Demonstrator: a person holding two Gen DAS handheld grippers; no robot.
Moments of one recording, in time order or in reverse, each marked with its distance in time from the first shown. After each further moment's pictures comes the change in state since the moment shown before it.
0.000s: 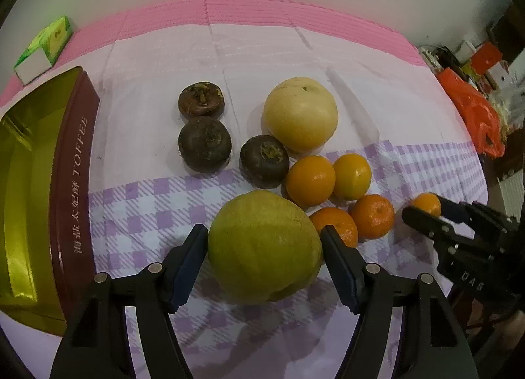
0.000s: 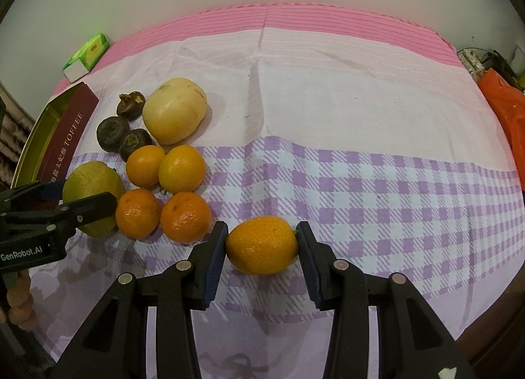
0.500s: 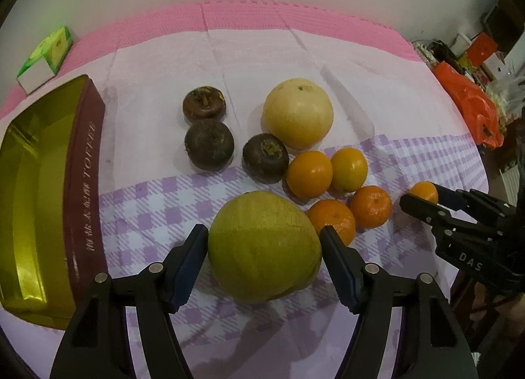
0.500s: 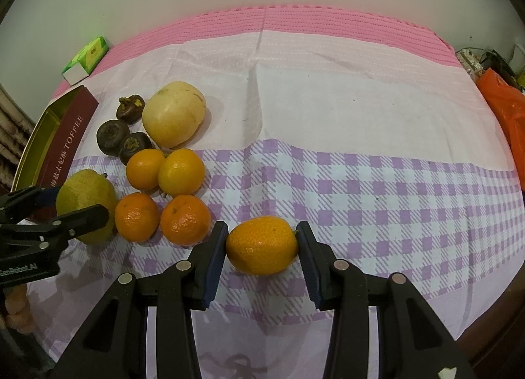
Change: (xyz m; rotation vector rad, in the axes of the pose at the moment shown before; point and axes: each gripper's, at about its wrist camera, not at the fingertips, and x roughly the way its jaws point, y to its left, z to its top) left arm -0.012 -0.001 -0.005 0.030 -0.014 0.018; right arm -0.001 -0.002 0.000 0.004 -0.008 0.001
